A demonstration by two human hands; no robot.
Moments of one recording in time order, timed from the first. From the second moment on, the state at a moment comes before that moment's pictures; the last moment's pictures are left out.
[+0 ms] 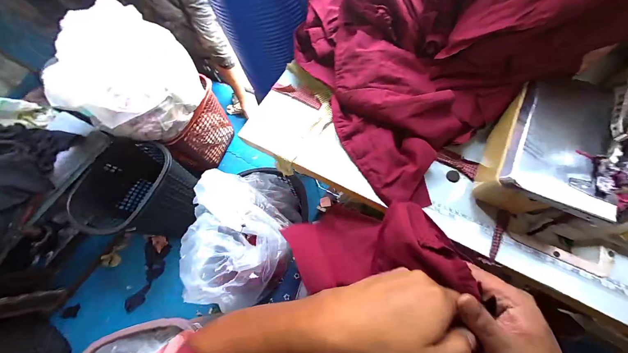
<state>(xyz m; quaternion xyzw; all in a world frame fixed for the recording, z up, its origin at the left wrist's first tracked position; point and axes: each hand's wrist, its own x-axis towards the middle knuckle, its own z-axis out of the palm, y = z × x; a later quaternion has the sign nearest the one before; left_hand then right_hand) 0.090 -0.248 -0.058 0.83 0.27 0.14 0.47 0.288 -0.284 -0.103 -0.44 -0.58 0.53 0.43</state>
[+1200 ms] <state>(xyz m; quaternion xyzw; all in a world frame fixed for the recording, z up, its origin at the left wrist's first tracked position) -0.211 -0.313 -0.191 0.62 0.65 -0.18 0.40 0.060 -0.255 -0.250 -0.10 -0.89 0.45 -0.04</state>
